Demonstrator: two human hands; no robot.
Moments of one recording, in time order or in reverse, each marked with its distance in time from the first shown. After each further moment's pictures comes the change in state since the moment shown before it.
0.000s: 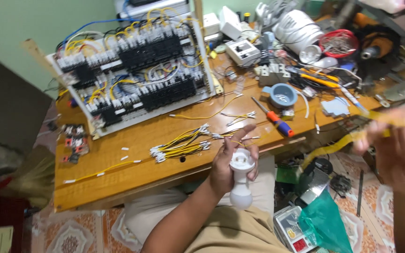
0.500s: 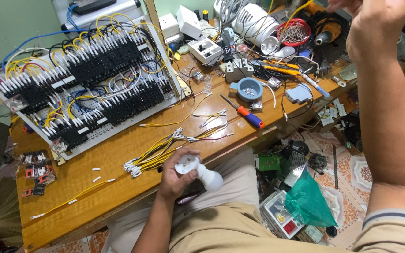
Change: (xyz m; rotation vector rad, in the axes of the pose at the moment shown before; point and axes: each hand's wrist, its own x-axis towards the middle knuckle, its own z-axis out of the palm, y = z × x) left_hand -0.042 0.043 -0.055 0.851 0.099 0.258; right_hand 0.182 0.009 -0.030 -0.588 -0.024 -0.506
